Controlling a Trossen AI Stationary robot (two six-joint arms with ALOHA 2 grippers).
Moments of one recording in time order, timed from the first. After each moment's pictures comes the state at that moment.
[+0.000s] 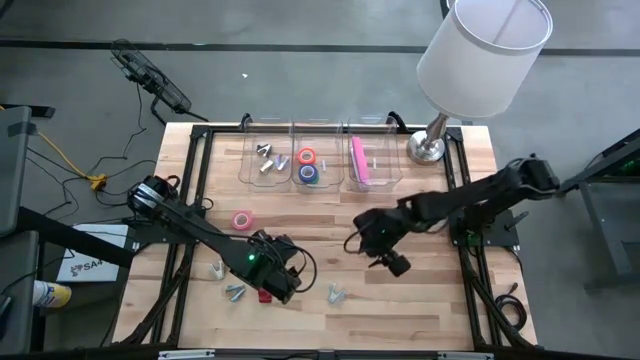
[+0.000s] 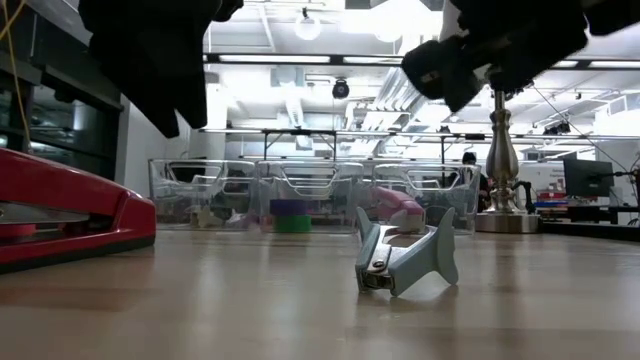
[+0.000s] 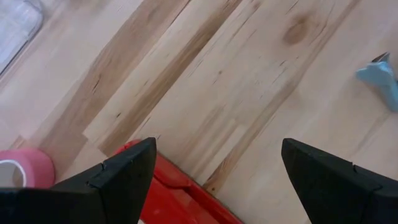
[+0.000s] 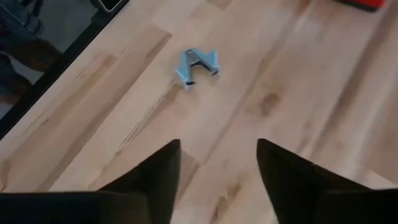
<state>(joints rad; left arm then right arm) -0.54 1.77 1.38 -1.00 -0.46 -1.18 0.20 1.44 0.95 -0.43 -0.31 -0.27</state>
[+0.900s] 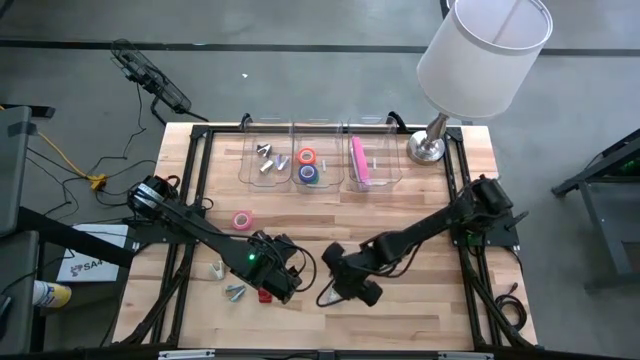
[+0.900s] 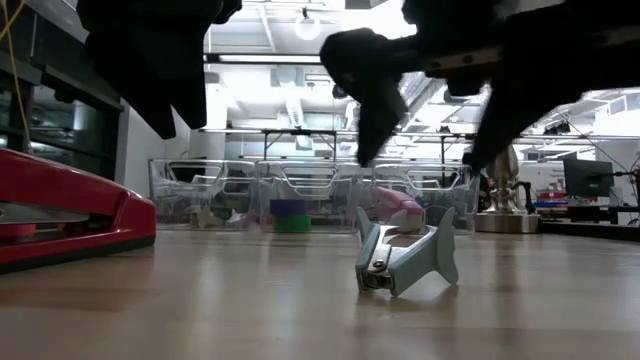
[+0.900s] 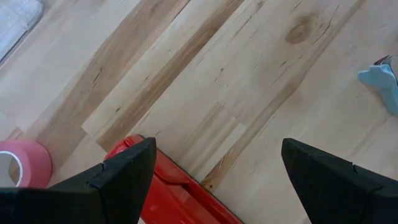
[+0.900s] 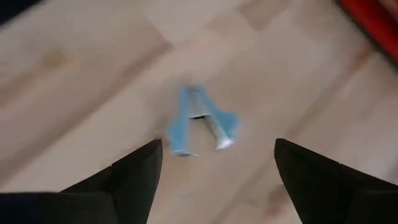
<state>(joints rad) -0.54 1.77 1.38 -1.00 -0.45 -1.22 0.39 1.89 1.29 -0.42 -0.07 -0.43</state>
